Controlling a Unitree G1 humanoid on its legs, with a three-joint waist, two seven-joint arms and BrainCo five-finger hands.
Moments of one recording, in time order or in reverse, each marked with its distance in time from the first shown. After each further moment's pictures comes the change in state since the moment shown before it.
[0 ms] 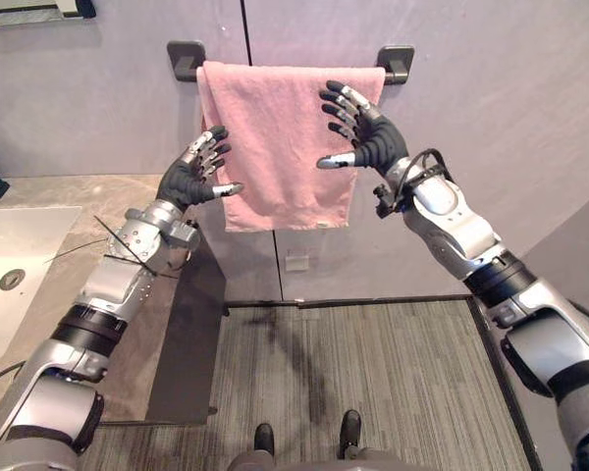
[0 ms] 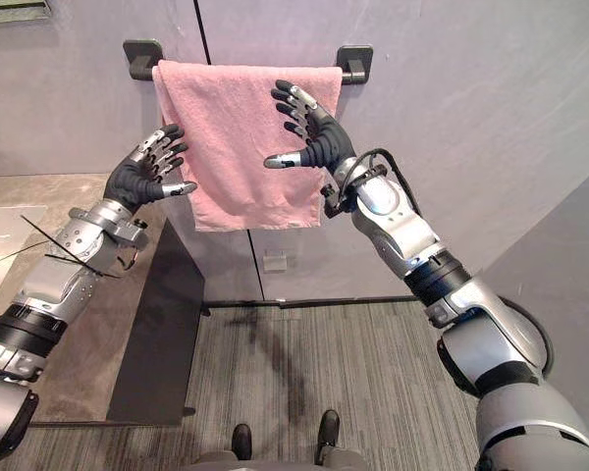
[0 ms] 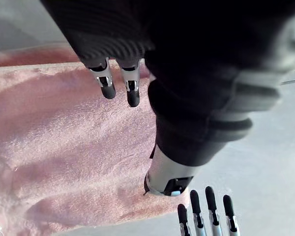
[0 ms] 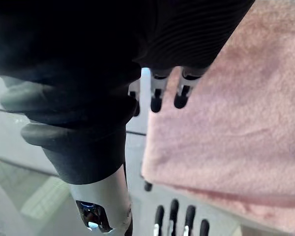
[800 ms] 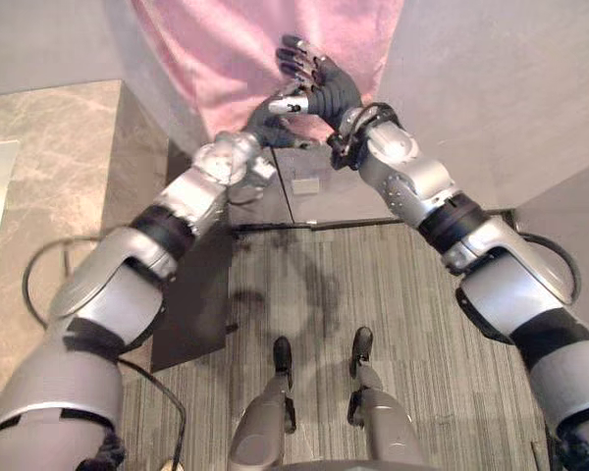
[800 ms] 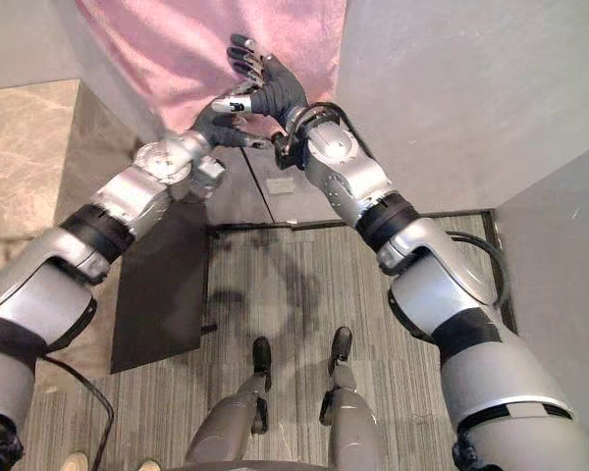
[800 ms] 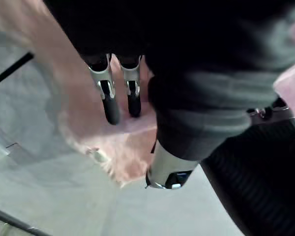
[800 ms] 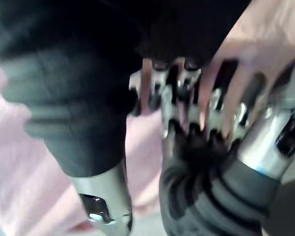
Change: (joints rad) left arm -0.652 -0.175 -0.507 0.403 0.019 0.093 0.000; right arm -0.340 0.218 0.041 0.410 0.214 0.073 0.003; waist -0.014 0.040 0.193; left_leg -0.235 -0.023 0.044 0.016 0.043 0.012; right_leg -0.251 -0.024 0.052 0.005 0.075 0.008
